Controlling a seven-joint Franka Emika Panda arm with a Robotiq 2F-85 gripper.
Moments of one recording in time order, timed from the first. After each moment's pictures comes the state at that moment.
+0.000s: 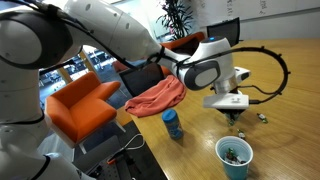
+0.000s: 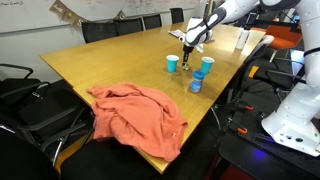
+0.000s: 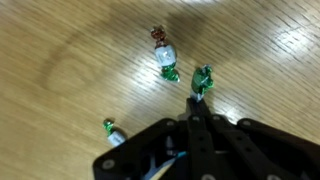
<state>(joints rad) -0.28 0.60 -0.04 -1.78 0.01 2.54 -0.81</state>
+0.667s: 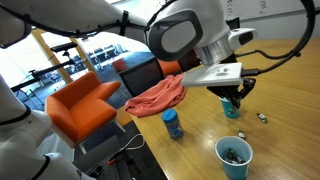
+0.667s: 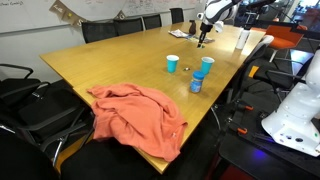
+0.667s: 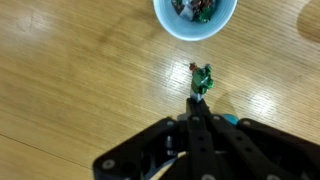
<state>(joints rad) -0.29 0.21 -0.15 -1.99 -0.03 2.45 -0.72</state>
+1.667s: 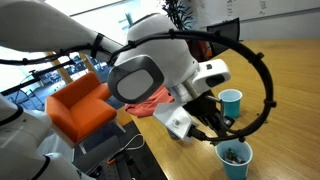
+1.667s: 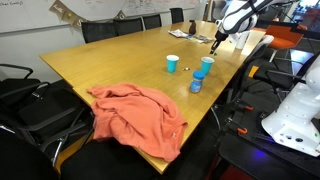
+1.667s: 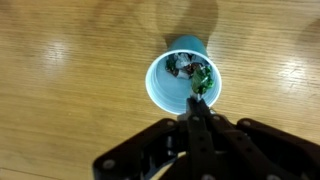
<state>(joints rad) -0.29 0.02 -0.25 -2.39 -0.06 2.74 -0.52</state>
